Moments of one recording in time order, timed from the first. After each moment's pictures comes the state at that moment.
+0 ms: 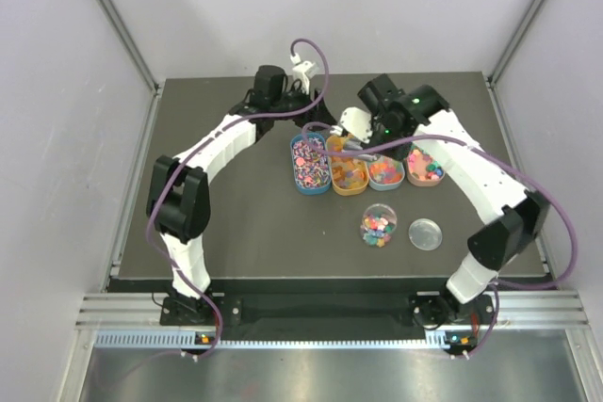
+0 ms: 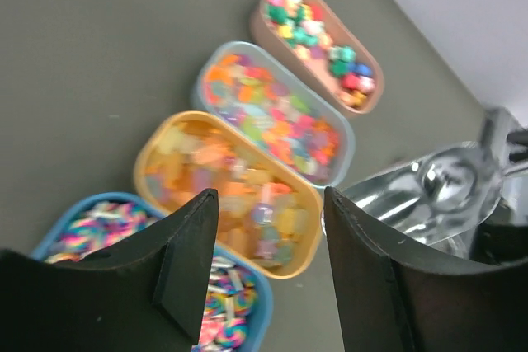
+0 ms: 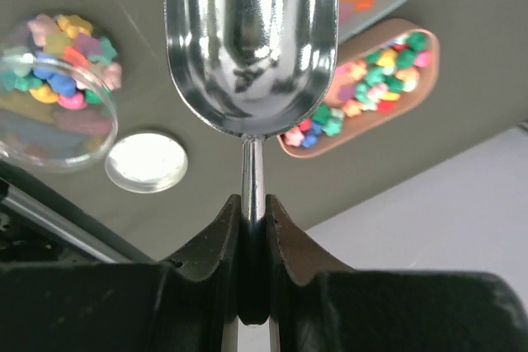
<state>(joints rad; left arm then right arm) -0.44 1.91 1.58 -0.11 0.70 -0.25 0.60 1.64 1.80 -1.38 0.20 -0.67</state>
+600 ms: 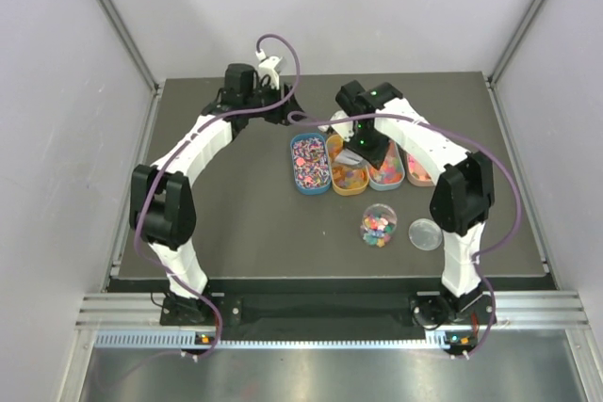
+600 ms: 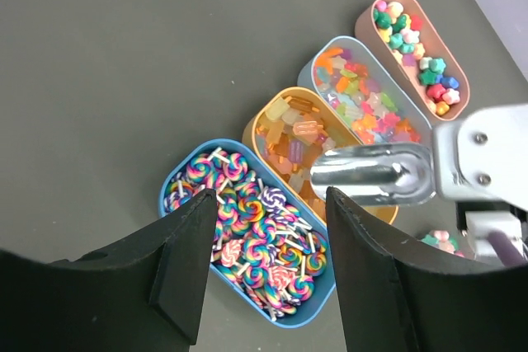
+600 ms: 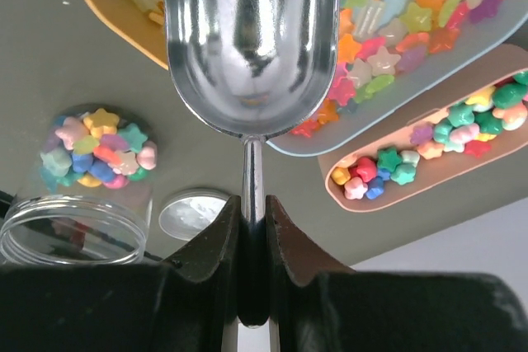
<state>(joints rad) -0.29 1.82 1.52 -0.18 0.56 -0.17 0.58 1.98 1.89 -1.35 0.13 -0.44</state>
